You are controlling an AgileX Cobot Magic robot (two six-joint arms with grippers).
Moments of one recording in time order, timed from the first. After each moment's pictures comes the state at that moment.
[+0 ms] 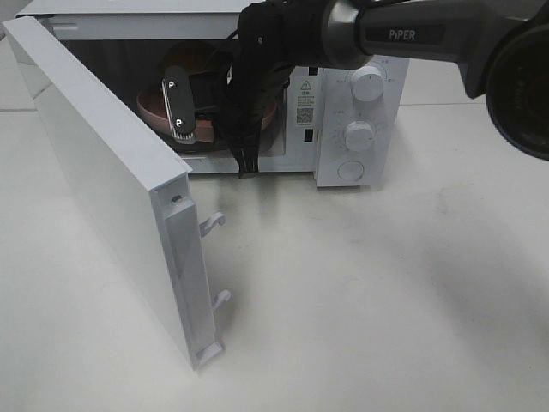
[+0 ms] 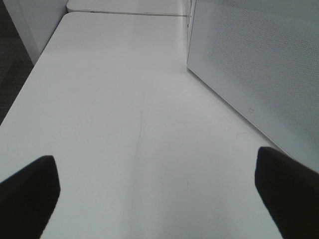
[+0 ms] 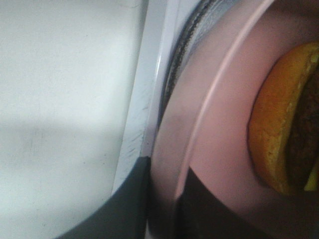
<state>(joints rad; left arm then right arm) 0.06 0.00 -0.52 -0.02 1.09 -0.01 0.63 2.34 -1.91 0.06 0.54 -1.26</state>
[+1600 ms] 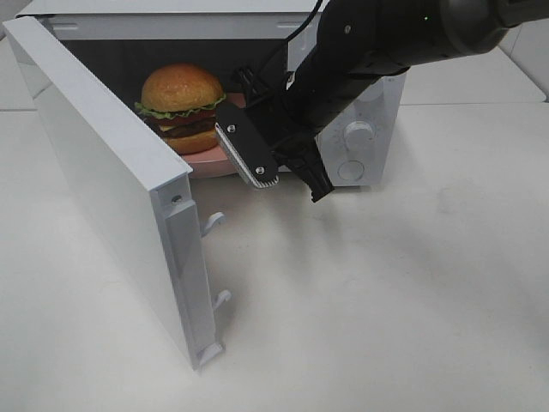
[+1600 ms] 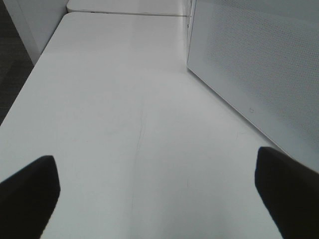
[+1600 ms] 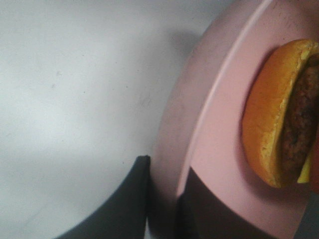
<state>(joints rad) 0.06 0.00 -0.52 -0.02 1.09 -0.01 0.58 1.99 -1.39 0.32 0.41 -1.90</state>
